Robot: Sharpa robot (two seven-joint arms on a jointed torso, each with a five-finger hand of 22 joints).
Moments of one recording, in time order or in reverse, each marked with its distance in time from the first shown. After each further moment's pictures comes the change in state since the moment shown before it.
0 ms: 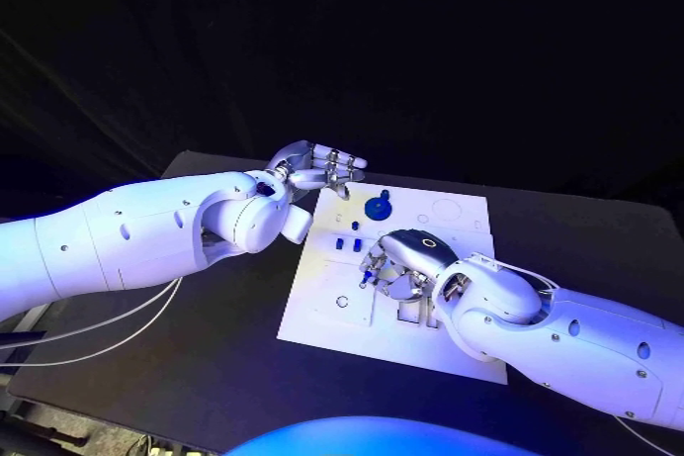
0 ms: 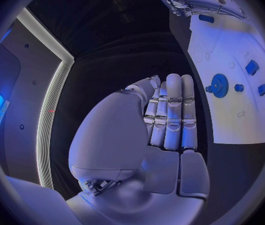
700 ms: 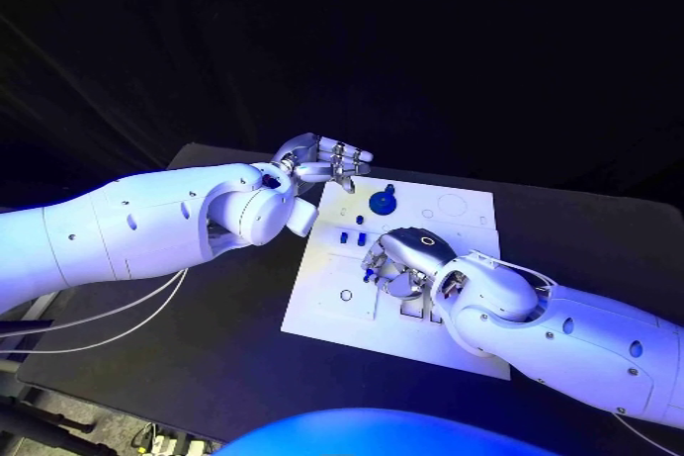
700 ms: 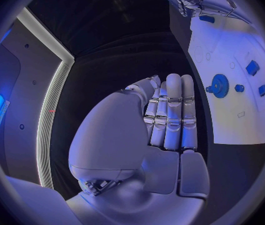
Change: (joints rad) left arm 0.000 0.000 0.000 -0.001 0.002 0.000 0.001; left_hand 0.000 0.000 0.000 0.000 0.000 0.000 0.000 0.000 -0.001 0.000 0.000 0.000 0.000 0.000 0.000 0.000 -0.001 0.000 0.000 0.000 0.000 0.000; right arm -0.011 0.027 -0.002 -0.030 -0.030 0.020 0.000; right_hand -0.004 0.004 -0.004 0.004 0.000 -0.002 -0.001 -0.004 0.000 0.000 0.000 0.000 0.000 0.000 0.000 0.000 -0.001 0.000 0.000 0.000 0.000 0.000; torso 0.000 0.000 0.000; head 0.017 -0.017
